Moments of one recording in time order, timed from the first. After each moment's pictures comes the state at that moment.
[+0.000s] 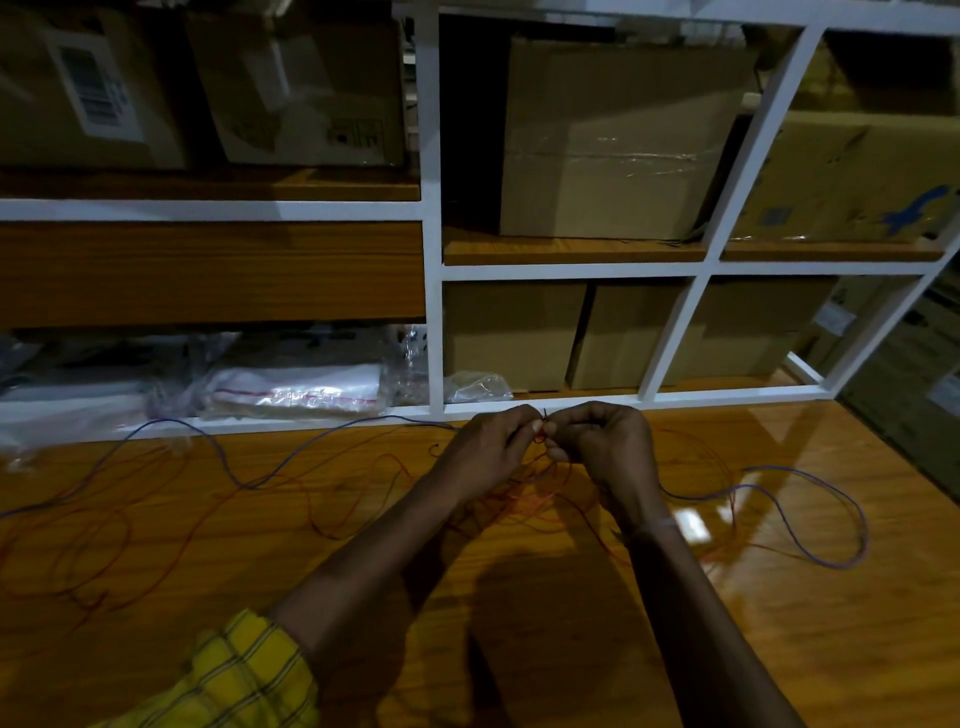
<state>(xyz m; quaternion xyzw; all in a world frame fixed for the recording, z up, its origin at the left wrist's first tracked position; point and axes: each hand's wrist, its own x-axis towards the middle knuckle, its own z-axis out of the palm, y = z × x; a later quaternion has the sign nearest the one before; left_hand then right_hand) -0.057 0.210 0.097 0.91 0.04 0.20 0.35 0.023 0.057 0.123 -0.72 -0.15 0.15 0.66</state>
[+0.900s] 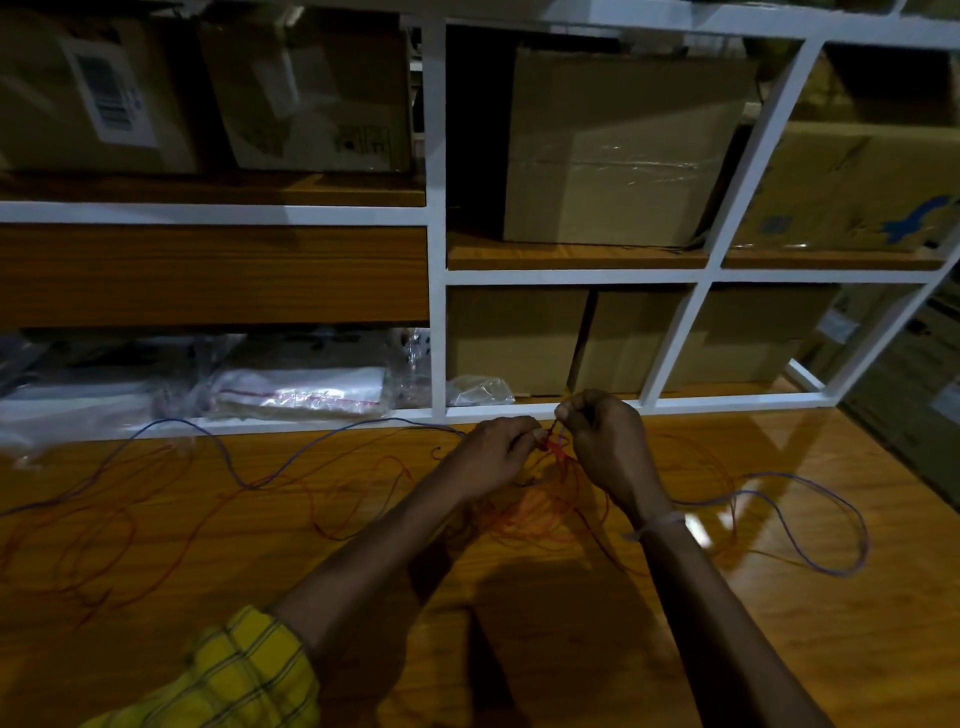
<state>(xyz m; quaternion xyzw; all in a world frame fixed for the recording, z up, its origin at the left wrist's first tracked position) -0.057 0.208 0.103 0.91 0.06 0.14 0.38 0.035 0.060 0.132 -0.83 -0.27 0.03 0.48</state>
